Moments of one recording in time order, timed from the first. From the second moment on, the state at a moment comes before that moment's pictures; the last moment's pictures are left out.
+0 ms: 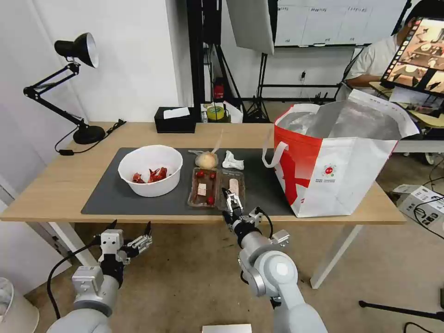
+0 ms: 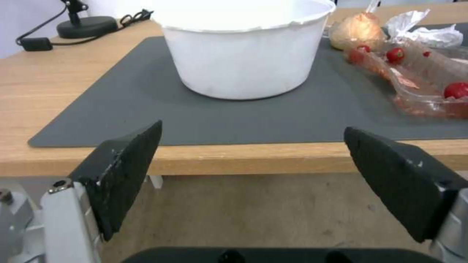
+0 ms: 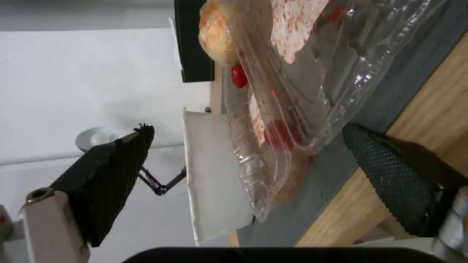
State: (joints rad) left arm 1.72 -1.20 -0.60 -2.28 -0.31 0.25 -0.19; right arm -1.23 1.57 0.18 1.95 1.55 -0.08 0.45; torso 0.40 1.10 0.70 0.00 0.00
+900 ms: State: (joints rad) left arm 1.77 -1.22 -0.63 -2.33 -0.31 0.23 -0.19; right arm -1.24 1.57 0.19 1.97 1.49 -0.07 0.42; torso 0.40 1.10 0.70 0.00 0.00
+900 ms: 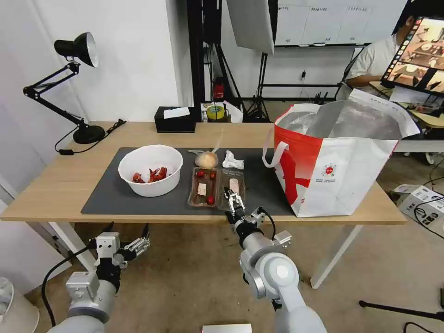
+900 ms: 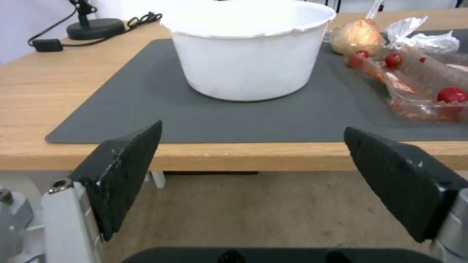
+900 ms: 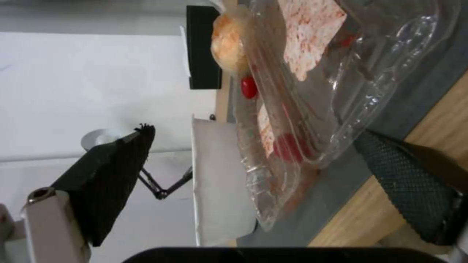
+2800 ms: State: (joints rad) left arm 1.84 -1.20 -0.69 -2.38 -0.29 0.19 -0.15; right arm -1.08 1.57 0.08 1.92 1.39 -0.19 0.46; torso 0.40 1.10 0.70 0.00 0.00
